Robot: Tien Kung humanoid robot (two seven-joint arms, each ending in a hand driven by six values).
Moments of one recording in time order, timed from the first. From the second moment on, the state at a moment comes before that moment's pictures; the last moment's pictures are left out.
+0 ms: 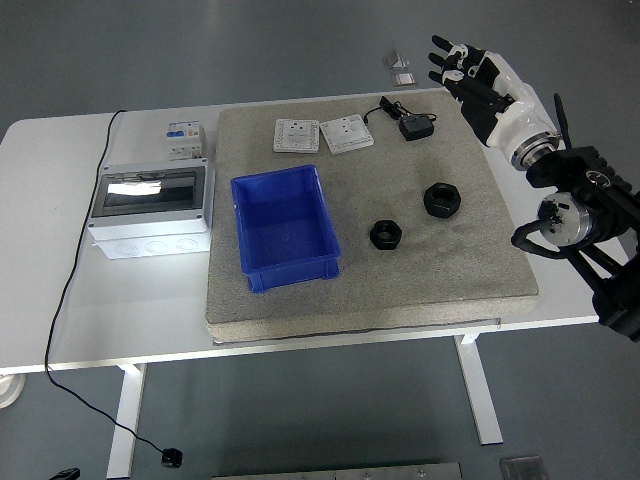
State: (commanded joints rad) left arm -0.21 0.10 -0.80 -0.32 0.60 -0.08 0.65; right arm 0.68 -0.31 0.95 1.23 -0.55 -0.14 0.12
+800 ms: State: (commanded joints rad) left arm -0.21 0.10 -0.79 -0.32 0.60 -0.07 0.65; right arm 0.68 -0.31 0.95 1.23 -0.53 -0.12 0.10
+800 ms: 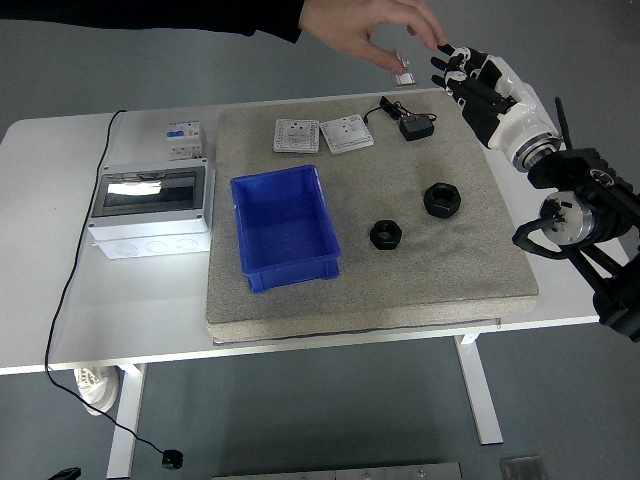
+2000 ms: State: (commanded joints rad) left arm -0.21 0.10 -0.80 -0.32 0.61 -0.07 0.65; right arm 0.67 -0.30 0.94 1.22 -0.61 -0.11 0.05
